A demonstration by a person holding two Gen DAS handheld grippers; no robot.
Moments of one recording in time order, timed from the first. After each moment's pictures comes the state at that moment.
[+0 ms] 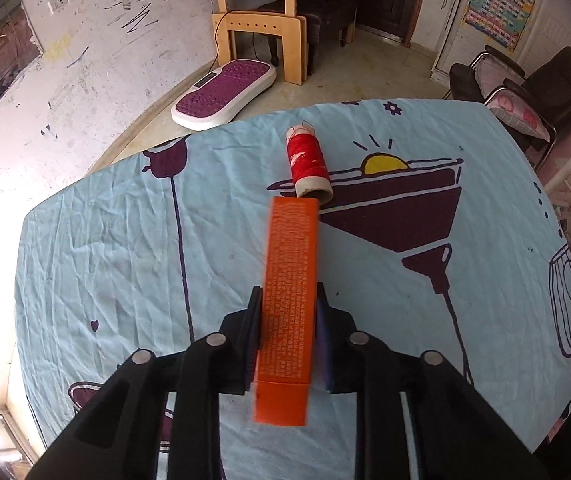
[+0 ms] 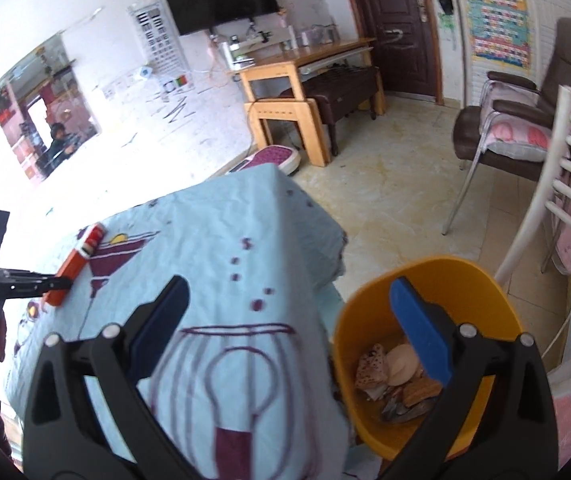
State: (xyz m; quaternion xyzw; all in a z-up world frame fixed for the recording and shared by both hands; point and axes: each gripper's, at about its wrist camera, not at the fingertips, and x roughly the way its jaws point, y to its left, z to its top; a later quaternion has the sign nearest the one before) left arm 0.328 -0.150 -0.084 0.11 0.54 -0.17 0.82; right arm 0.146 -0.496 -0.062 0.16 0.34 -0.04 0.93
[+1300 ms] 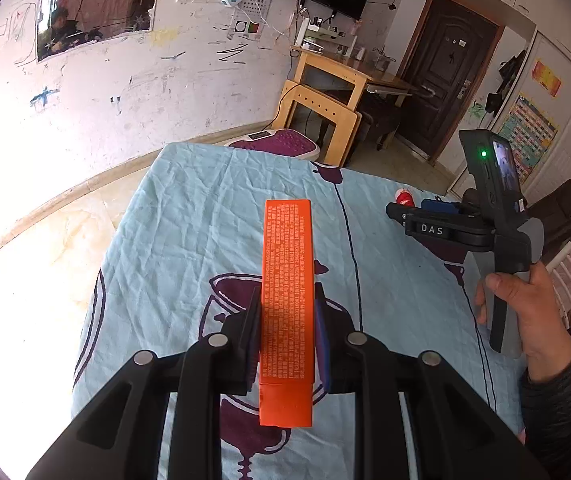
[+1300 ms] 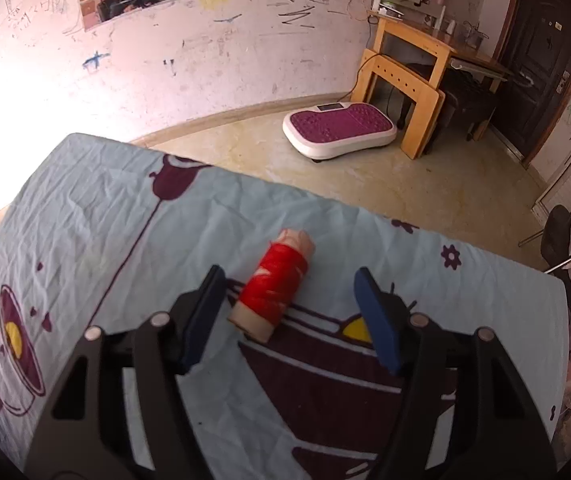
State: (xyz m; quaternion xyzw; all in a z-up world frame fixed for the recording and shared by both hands) left arm 0.243 0.021 -0.055 -0.07 0.42 -0.12 0.89; right arm 0.353 -0.215 -0.081 -0.06 0.45 0.07 0.89
